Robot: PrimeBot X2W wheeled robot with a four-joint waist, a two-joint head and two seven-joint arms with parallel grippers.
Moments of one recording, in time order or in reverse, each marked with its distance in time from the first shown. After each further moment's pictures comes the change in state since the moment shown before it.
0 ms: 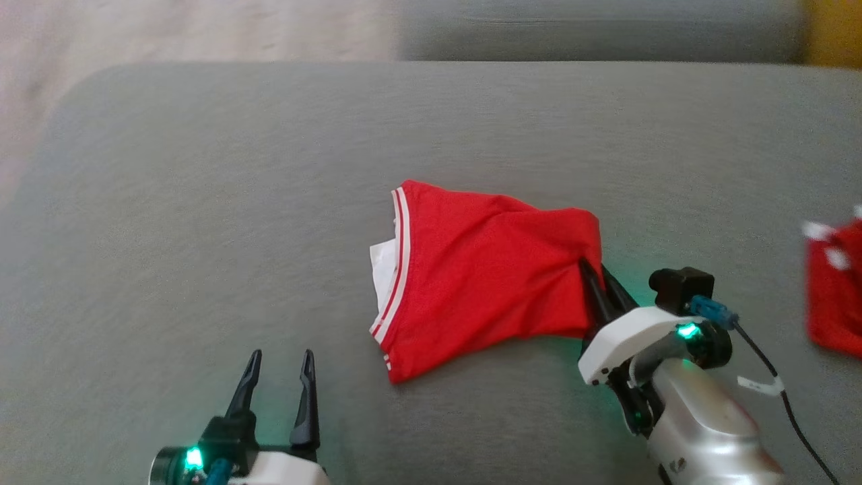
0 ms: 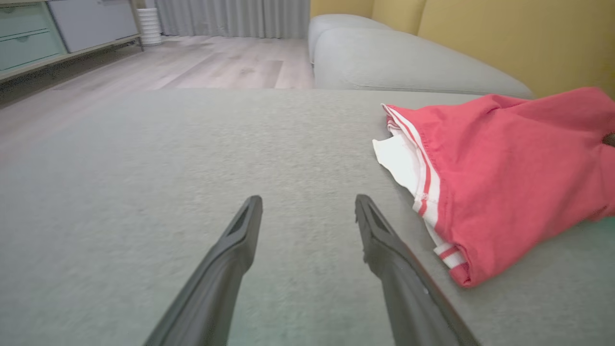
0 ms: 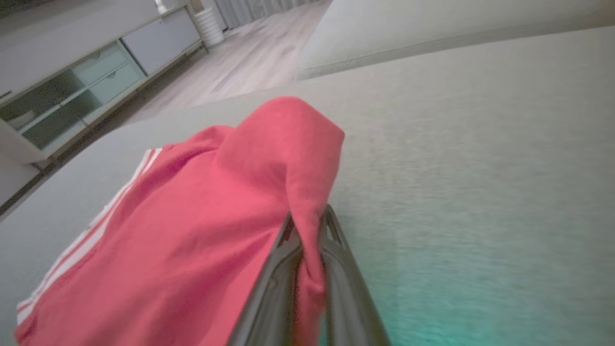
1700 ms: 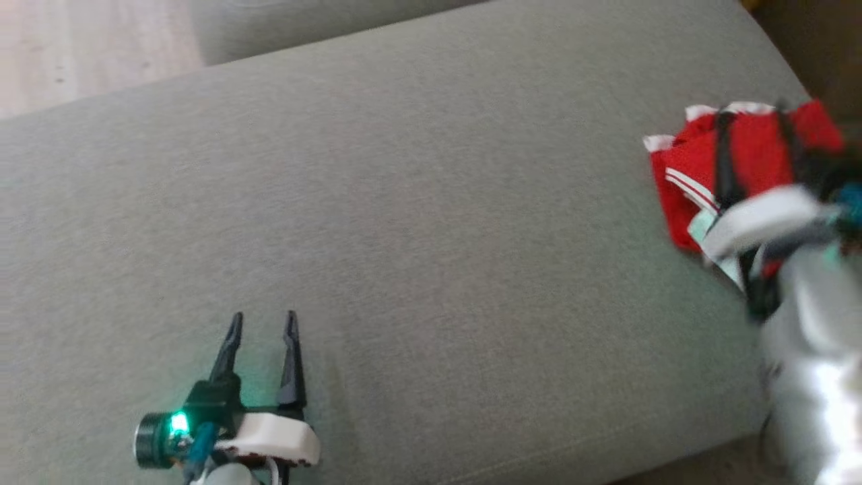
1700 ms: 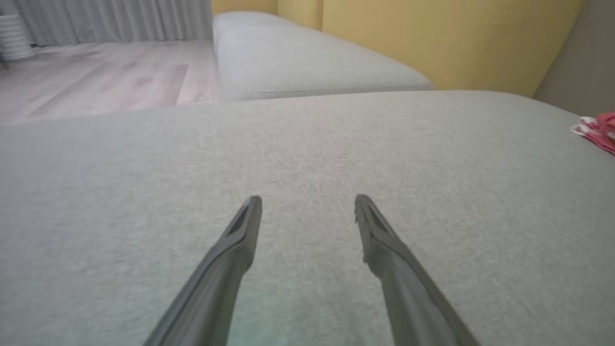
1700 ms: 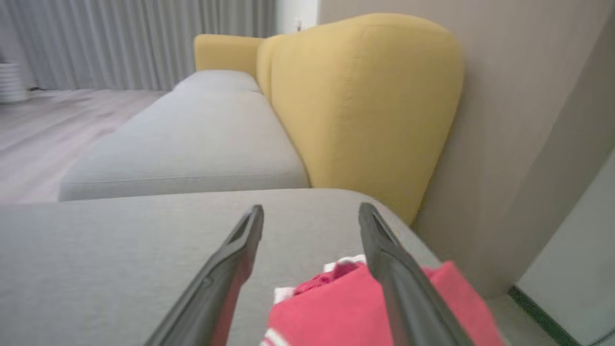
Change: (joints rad) left arm -0.095 -0.001 0.020 0.034 -0.002 0.012 0.000; right arm -0.205 -0.142 -0.393 -0.126 -0.415 0.000 -0.001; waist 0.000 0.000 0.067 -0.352
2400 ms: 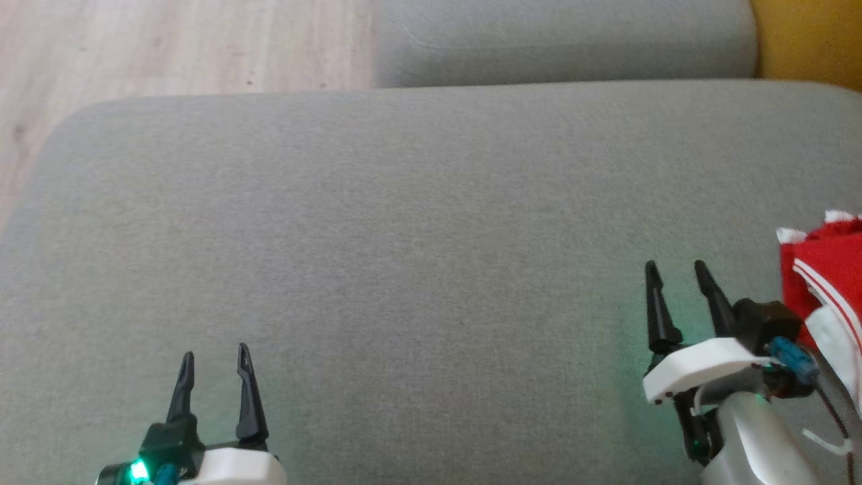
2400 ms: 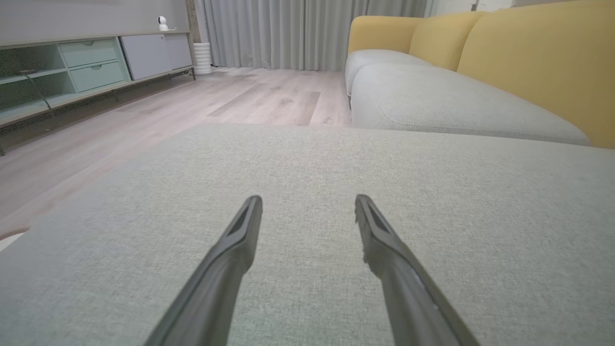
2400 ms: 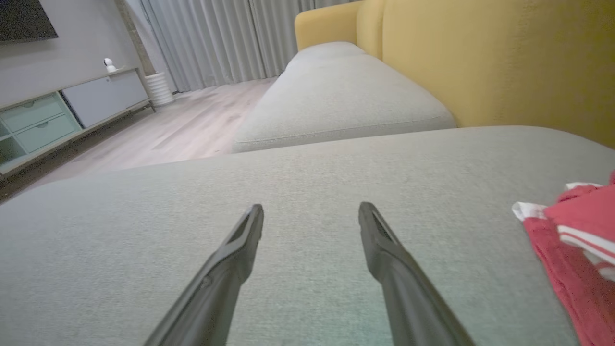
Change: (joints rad) left arm 0.119 0.000 0.119 -0.090 -0.007 0.040 0.000; right arm 0.430 0.136 0.052 -0.221 0.128 0.000 0.000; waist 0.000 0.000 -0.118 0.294
